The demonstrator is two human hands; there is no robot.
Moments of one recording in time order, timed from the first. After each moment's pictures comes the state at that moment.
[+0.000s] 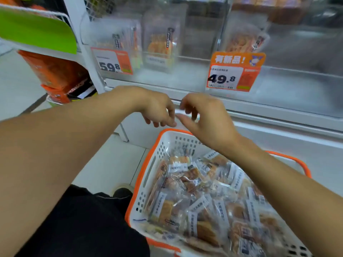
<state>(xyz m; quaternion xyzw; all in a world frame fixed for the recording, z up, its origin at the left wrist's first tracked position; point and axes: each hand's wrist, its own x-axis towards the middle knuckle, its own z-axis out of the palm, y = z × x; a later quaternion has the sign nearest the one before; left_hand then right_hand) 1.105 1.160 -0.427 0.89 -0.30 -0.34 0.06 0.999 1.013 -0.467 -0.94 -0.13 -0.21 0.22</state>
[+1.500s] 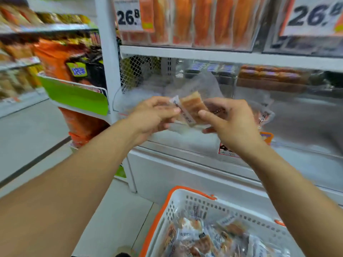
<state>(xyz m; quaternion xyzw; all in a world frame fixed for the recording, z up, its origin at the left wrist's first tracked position) 1.129 1.180 -0.356 0.70 -0.08 -0.12 0.70 1.060 0.994 -0.365 -0.82 -0.08 -0.24 0.51</state>
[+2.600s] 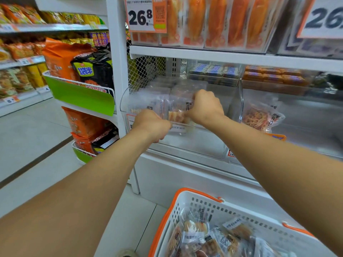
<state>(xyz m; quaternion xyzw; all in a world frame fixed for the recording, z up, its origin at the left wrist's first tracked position) 1.145 1.198 -0.374 0.89 0.01 -0.02 0.46 1.171 1.034 -0.364 -0.97 0.09 -0.16 0.18</state>
